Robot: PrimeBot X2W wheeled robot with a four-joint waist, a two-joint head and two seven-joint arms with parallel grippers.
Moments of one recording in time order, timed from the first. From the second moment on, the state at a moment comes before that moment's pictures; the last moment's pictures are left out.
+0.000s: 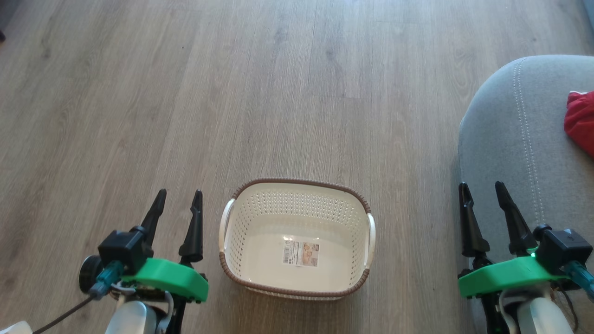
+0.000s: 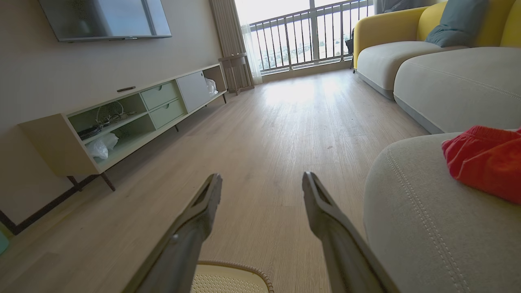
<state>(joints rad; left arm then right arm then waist) -0.06 0.05 -0.11 0.18 -0.23 -0.02 -0.26 0.01 -0.05 -0.03 0.11 0.27 0.13 -0.25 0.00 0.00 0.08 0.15</state>
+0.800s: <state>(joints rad) -0.06 0.05 -0.11 0.22 -0.26 -0.04 -0.26 0.01 -0.05 -0.02 0.12 0.27 0.13 -0.25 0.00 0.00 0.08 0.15</state>
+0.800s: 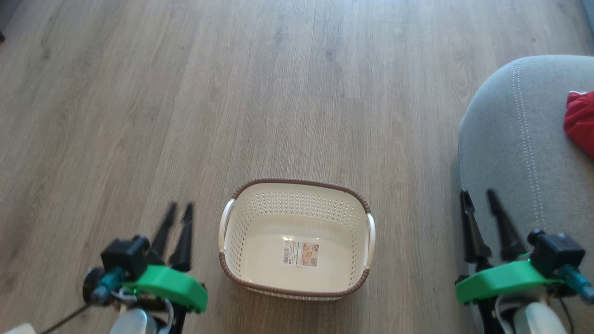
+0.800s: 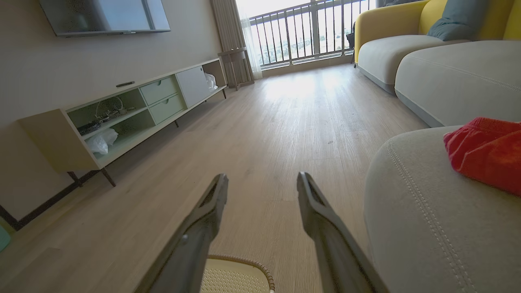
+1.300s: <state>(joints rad) 0.00 0.05 -0.10 0.29 -0.37 -0.04 -0.22 0.04 -0.04 -0.02 0.20 0.39 0.13 -0.23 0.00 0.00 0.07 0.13</state>
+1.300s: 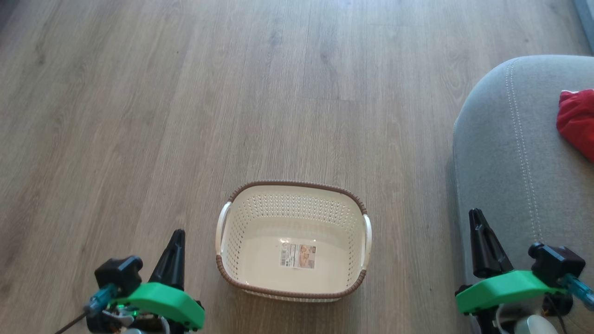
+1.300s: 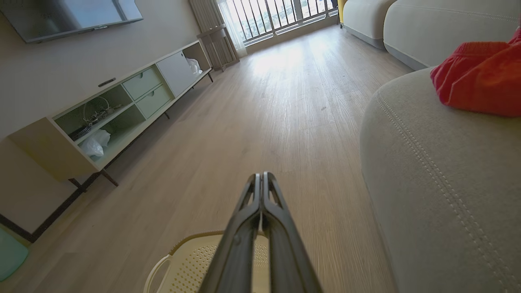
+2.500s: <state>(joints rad) -0.02 0.05 -0.06 0.29 -0.76 -0.07 -0.12 0.03 -0.04 -0.04 0.22 0.78 0.13 -0.13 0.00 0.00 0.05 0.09</state>
